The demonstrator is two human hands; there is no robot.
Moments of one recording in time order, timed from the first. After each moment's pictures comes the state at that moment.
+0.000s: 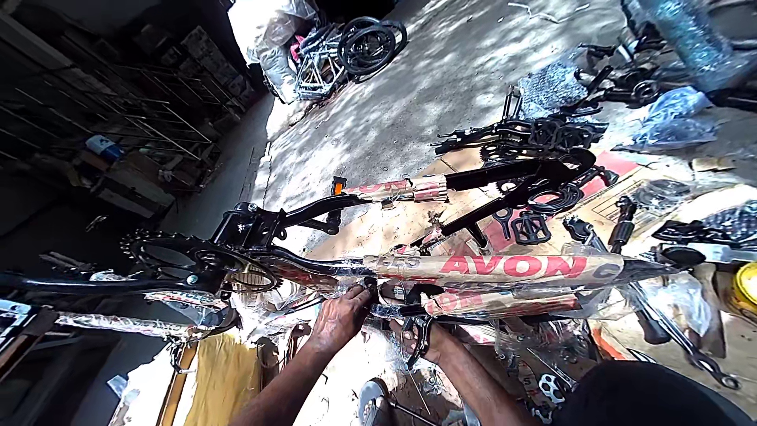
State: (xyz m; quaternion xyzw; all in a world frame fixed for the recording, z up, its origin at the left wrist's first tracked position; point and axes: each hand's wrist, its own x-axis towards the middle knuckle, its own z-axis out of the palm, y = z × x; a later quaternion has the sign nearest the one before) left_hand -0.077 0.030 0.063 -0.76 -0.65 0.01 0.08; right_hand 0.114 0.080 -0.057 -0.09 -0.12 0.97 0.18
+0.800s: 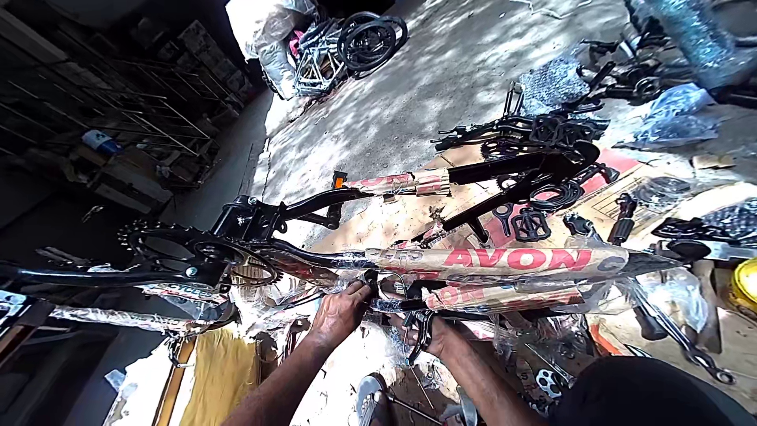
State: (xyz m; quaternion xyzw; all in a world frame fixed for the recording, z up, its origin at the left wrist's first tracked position) left_hand -0.079 0.028 0.062 -0.76 -0.65 0.01 0.09; right_hand 0.115 0.082 -0.047 -0.18 -0.12 0.96 0.17
